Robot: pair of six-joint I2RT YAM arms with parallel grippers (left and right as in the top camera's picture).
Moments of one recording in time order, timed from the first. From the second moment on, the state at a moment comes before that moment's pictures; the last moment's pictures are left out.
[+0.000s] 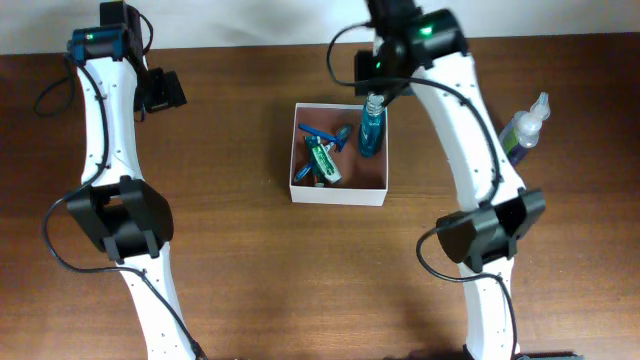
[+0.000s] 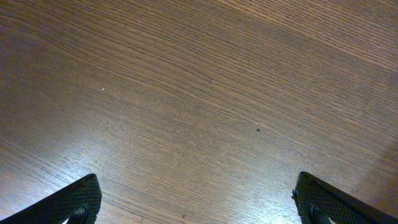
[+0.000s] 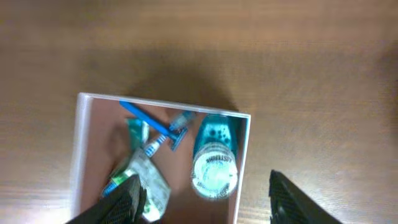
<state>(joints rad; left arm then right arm) 0.12 2.45 2.57 -1.45 -0.13 -0.22 0.32 2.30 2.65 -1.45 0.03 0.30</state>
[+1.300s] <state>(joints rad) 0.12 2.45 2.57 -1.45 -0.13 -0.22 -0.32 2.29 2.54 -1.58 0.04 0.23</state>
